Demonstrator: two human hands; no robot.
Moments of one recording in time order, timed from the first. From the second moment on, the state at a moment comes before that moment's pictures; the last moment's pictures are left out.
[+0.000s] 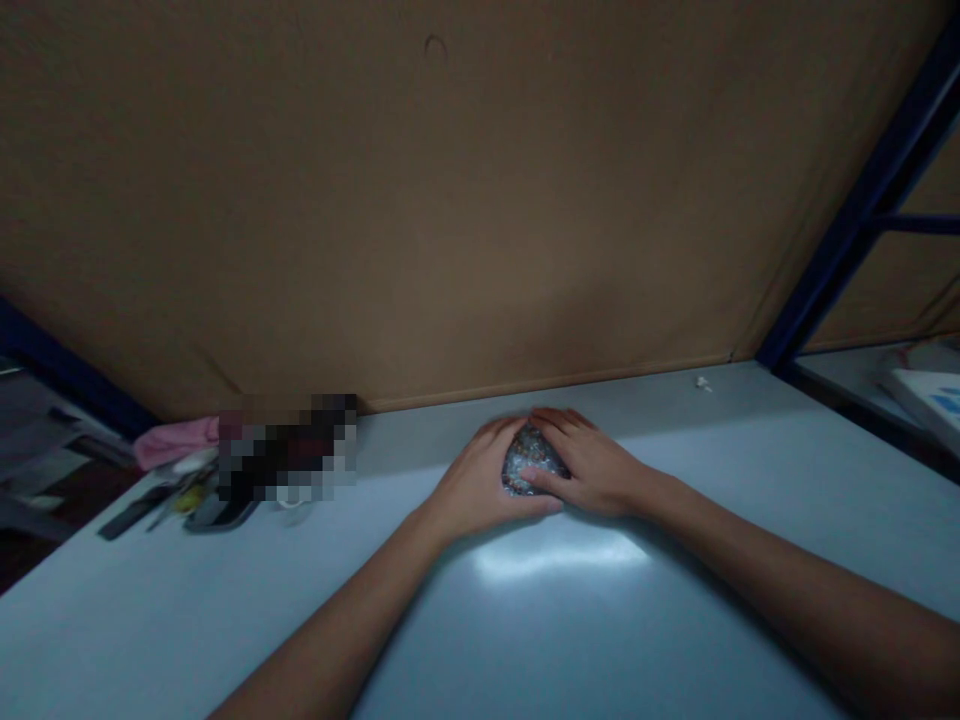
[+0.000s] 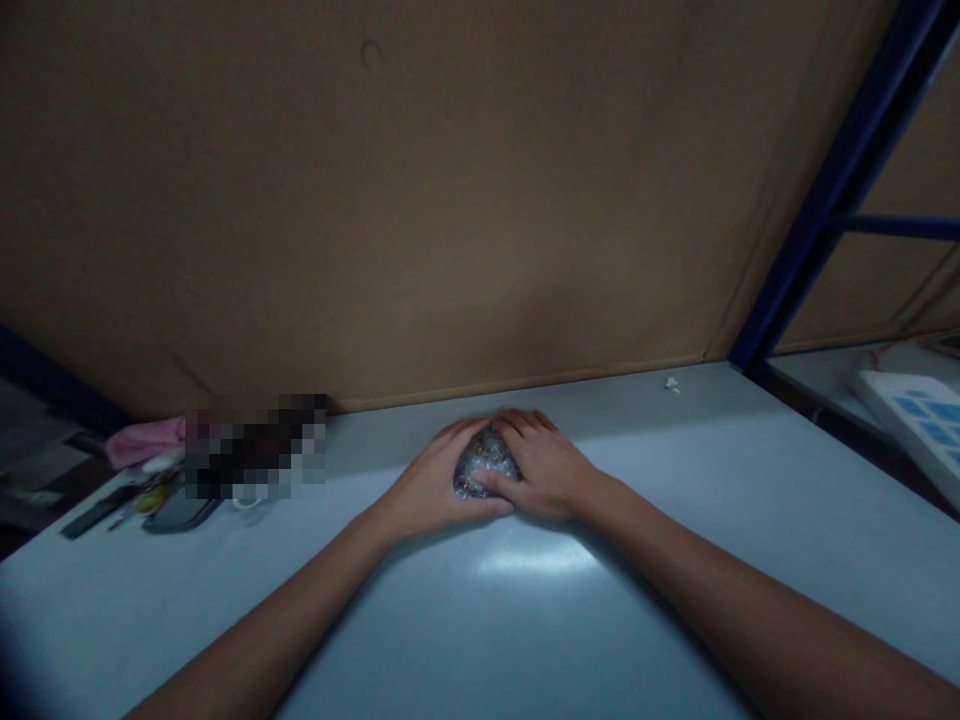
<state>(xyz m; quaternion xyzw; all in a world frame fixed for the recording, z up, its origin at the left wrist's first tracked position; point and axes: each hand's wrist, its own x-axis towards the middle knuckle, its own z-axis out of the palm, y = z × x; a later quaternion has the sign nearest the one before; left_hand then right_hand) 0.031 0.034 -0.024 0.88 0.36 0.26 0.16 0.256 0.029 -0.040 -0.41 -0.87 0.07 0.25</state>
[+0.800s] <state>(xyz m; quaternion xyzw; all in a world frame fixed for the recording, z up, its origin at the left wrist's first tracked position) 0.033 0.032 -0.026 0.88 0.38 0.25 0.16 0.254 0.028 -0.042 -0.38 -0.89 0.08 0.25</state>
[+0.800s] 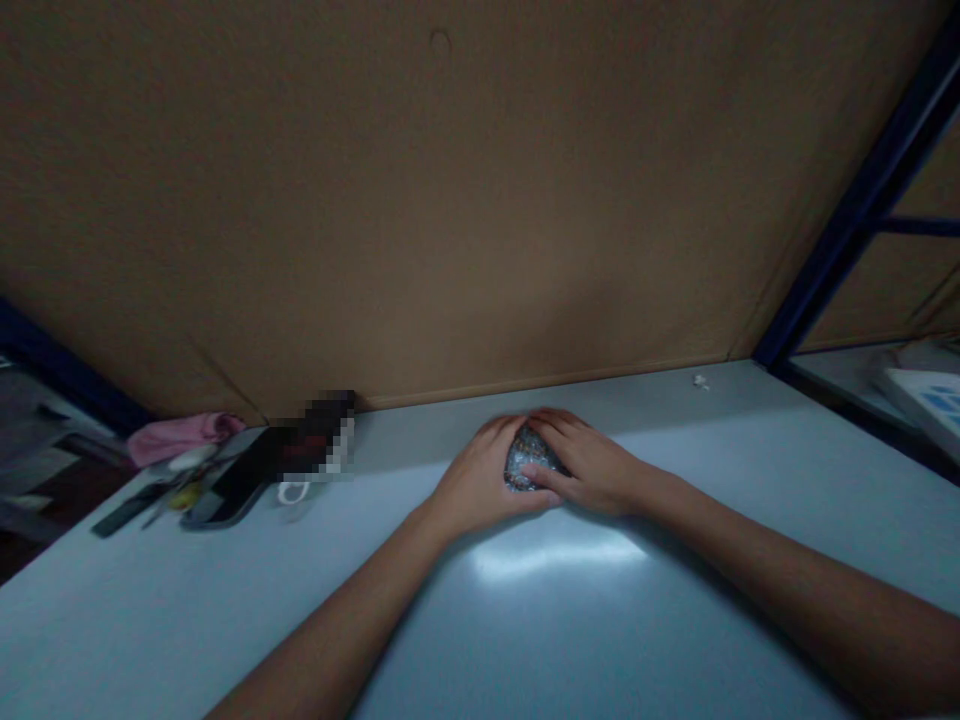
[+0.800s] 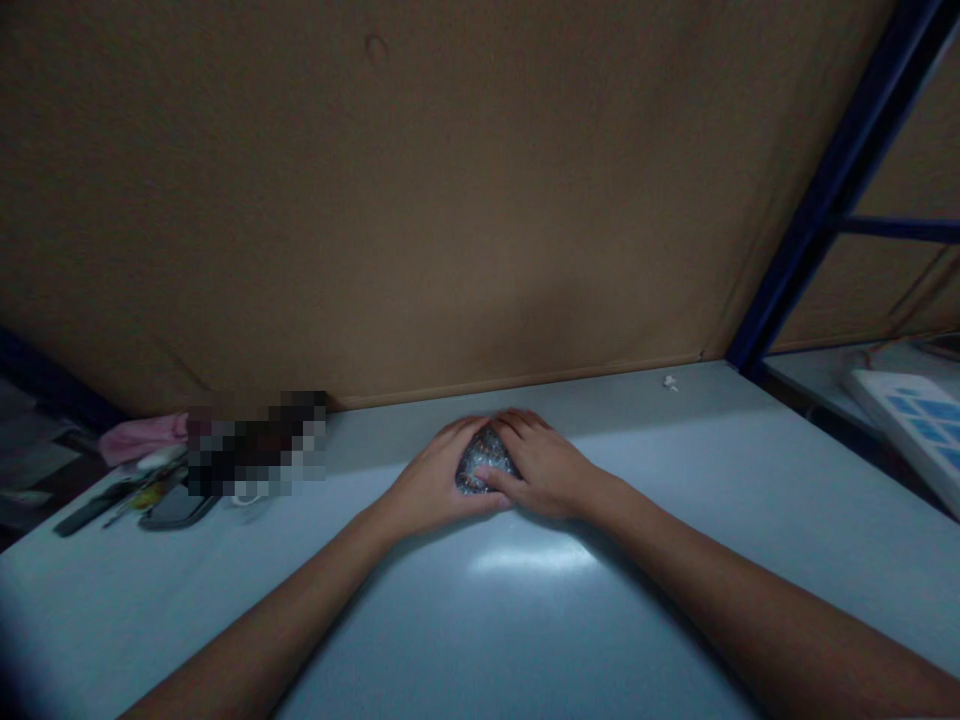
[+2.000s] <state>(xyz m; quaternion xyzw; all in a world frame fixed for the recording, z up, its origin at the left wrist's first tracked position) -0.021 0.084 -0.045 0.83 0.51 0.23 0.01 0.286 0.065 -0.057 -0.55 -0.81 -0.01 0.21</state>
